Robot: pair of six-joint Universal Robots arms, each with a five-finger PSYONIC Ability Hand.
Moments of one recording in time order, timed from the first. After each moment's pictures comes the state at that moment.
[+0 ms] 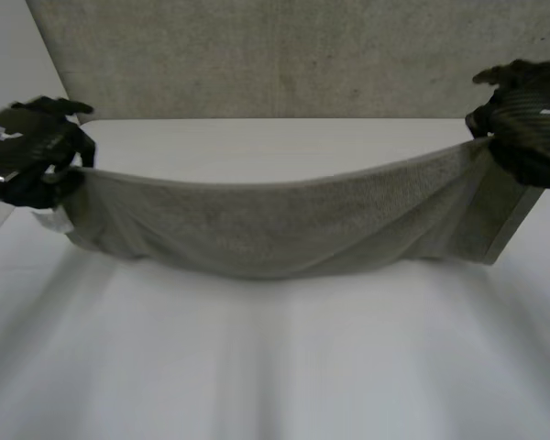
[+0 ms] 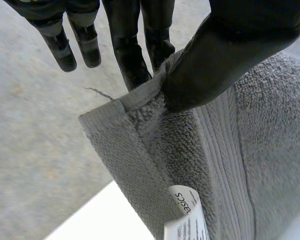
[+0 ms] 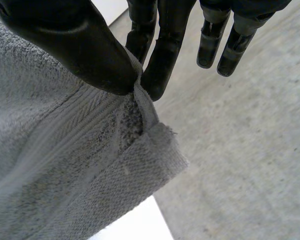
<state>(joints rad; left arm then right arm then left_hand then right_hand) 4.95 -1.53 -1.76 3.23 -0.61 3.41 1.41 -1.60 1.64 -0.07 0.63 2.55 1.24 1.35 0.22 0.23 1.15 1.30 1.35 0.23 0.25 1.18</state>
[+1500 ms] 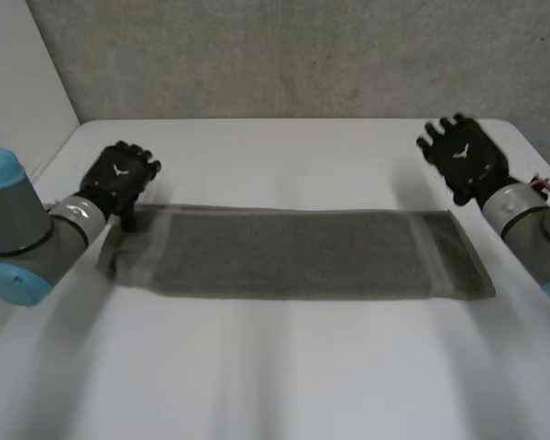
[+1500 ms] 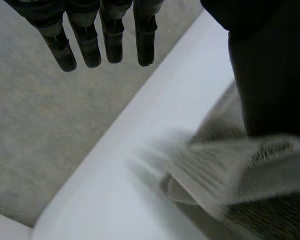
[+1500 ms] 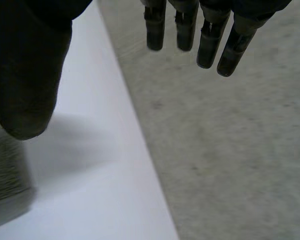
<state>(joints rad) 4.59 -2.25 -1.34 3.44 -1.20 3.75 1.66 -0.95 1.38 -0.45 1.11 2.31 0.28 0.27 0.22 0.23 0.07 0.27 0.26 0.23 0.25 0.06</state>
